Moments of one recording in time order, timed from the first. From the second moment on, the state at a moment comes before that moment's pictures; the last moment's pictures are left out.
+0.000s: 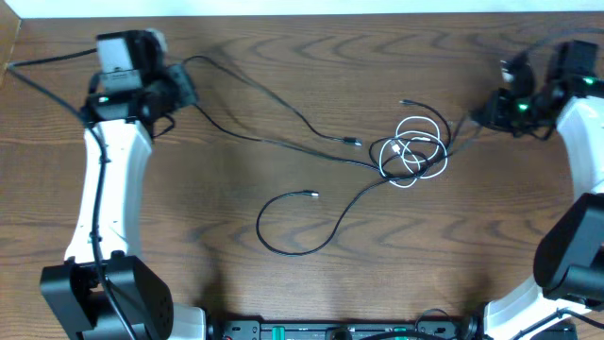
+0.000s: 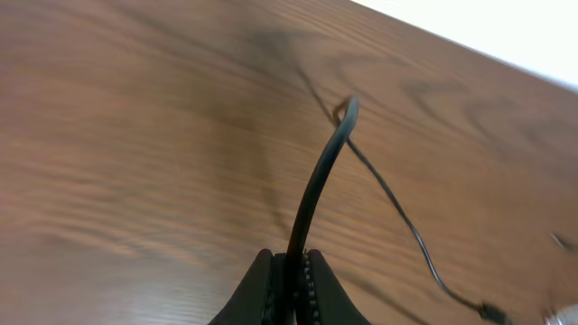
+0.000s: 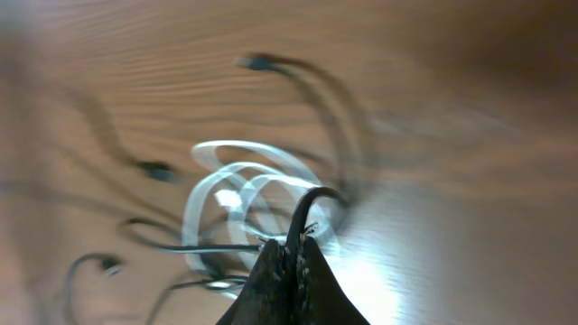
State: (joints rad) left arm 0.09 1.62 1.42 -0.65 0.19 -0.23; right arm -0.21 1.83 1.48 -0.88 -0.55 -0.06
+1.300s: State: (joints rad) left arm -0.58 1.80 1.42 -0.54 0.36 0.00; right arm -0.24 1.83 1.56 -0.96 -0.20 0.23
